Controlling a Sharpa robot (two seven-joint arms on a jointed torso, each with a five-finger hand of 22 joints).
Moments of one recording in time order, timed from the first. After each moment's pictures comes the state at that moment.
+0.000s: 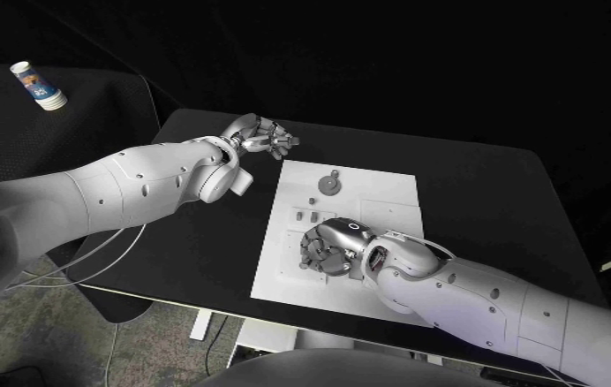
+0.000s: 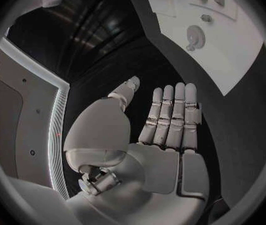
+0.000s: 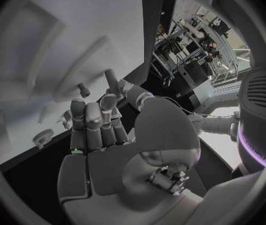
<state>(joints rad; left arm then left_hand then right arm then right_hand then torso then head) 1.22 -0.71 -0.17 1.12 -0.42 -0.26 0.30 1.11 -0.10 0.31 -0.09 0.18 0.88 0.16 0.34 0.57 0.93 0.16 0.40 0.31 0.91 0.15 0.33 0.65 0.07 0.64 0.06 1.06 0.33 0.90 -0.45 -0.08 1.30 -1.57 -0.31 0.06 1.22 -0.05 0.53 -0.12 0.18 0.94 0.12 0.40 0.51 1.04 0.05 1.22 0.69 1.10 -0.04 1.48 1.02 0.17 0.66 0.01 1.66 0.51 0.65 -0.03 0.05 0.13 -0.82</state>
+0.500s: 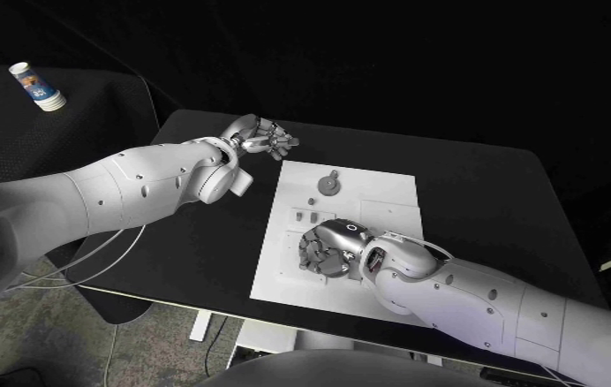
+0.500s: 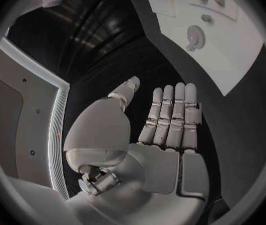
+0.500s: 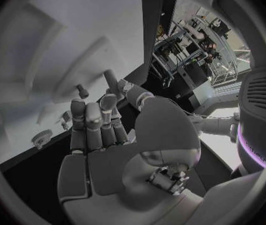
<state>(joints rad) 1.22 -0.71 -0.17 1.12 -0.42 -0.26 0.30 1.11 -0.10 0.31 -0.09 0.18 0.88 0.16 0.34 0.57 0.93 0.16 0.40 0.31 0.91 0.15 0.33 0.65 0.07 0.64 0.06 1.06 0.33 0.90 -0.44 -0.08 1.30 -1.58 -0.31 0.06 1.21 -0.06 0.53 -0.12 0.18 0.94 0.12 0.40 0.51 1.04 0.05 1.22 0.69 1.10 -0.04 1.48 1.02 0.17 0.66 0.01 1.66 0.51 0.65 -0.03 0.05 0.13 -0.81</state>
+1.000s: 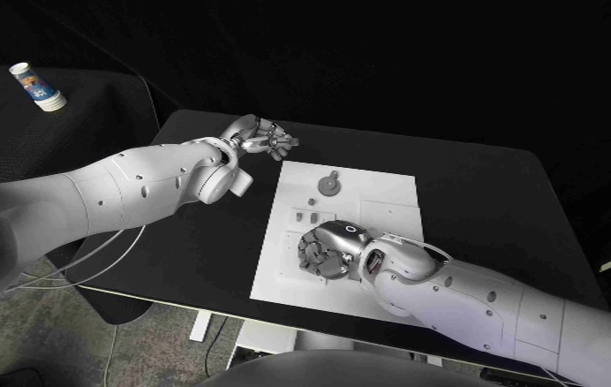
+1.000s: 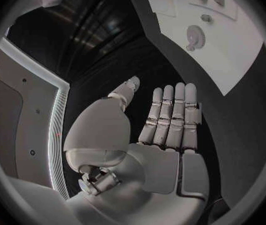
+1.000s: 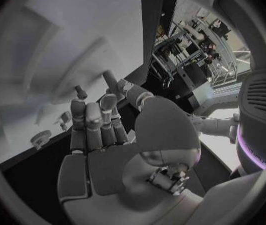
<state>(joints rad) 1.22 -0.71 -0.17 1.12 -0.42 -0.26 0.30 1.11 -0.10 0.31 -0.09 0.18 0.88 0.16 0.34 0.57 0.93 0.16 0.40 0.31 0.91 0.15 0.33 0.65 0.07 0.64 0.06 1.06 0.33 0.90 -0.44 -0.08 1.30 -1.59 -0.32 0.06 1.21 -0.06 0.53 -0.12 0.18 0.94 0.12 0.40 0.51 1.04 0.05 1.22 0.69 1.10 -0.04 1.48 1.02 0.17 0.66 0.01 1.66 0.51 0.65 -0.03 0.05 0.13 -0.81</state>
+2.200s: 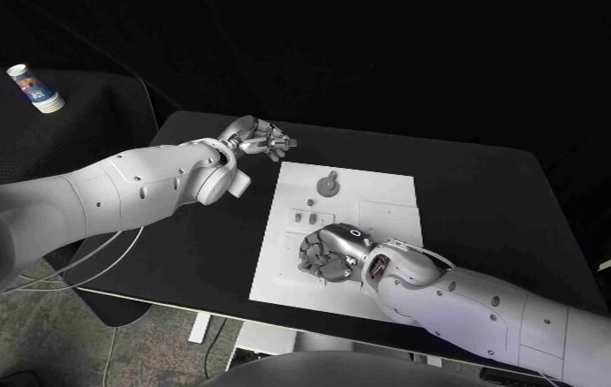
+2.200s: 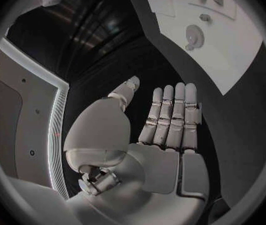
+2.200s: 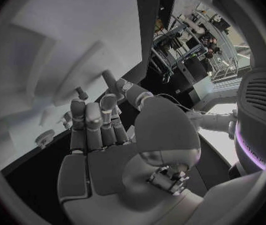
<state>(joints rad) 1.22 -0.71 -0.17 1.12 -0.42 -0.26 0.29 1.11 -0.10 0.31 -0.09 0.18 0.88 0.16 0.34 0.57 0.93 0.16 0.40 0.31 0.92 0.15 0.33 0.65 0.07 0.64 0.06 1.06 0.33 0.88 -0.46 -0.09 1.31 -1.54 -0.38 0.09 1.22 -0.05 0.53 -0.13 0.19 0.94 0.12 0.40 0.51 1.04 0.05 1.22 0.69 1.10 -0.04 1.48 1.02 0.17 0.66 0.01 1.66 0.51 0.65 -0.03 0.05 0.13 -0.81</state>
